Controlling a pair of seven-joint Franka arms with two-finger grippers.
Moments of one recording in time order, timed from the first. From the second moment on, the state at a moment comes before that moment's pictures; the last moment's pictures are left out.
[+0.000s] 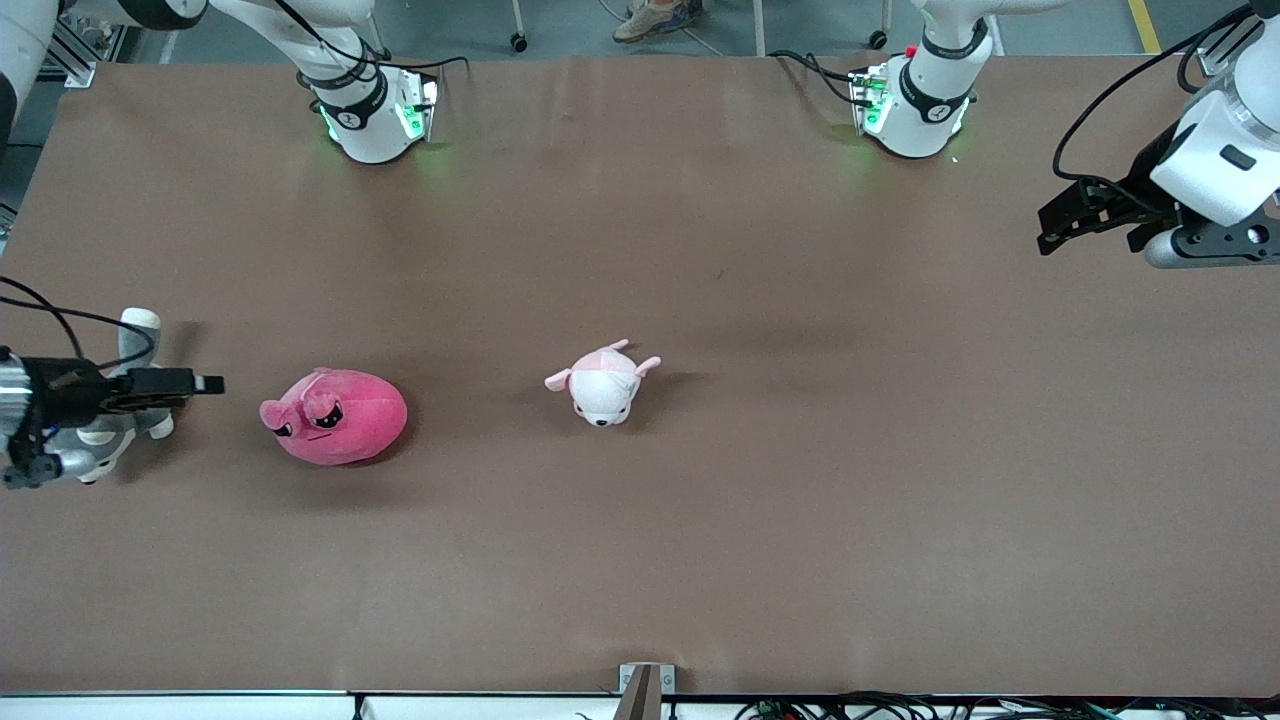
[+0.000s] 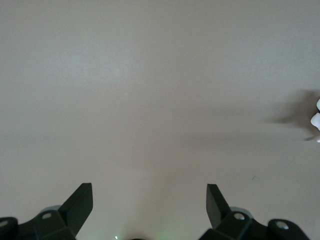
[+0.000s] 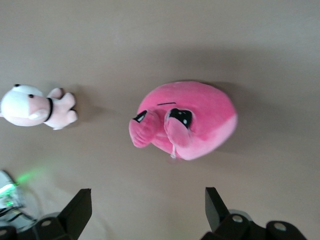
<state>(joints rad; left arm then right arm) -0.01 -0.04 -0.14 -1.60 -0.02 1.54 -0.16 -0.12 0.52 -0.10 -1.20 0.39 1.39 -0.32</state>
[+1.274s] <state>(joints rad) -0.01 -0.04 -0.14 -1.59 -0.02 1.53 -0.16 0.01 0.28 -0.10 -1.20 0.03 1.48 0.08</state>
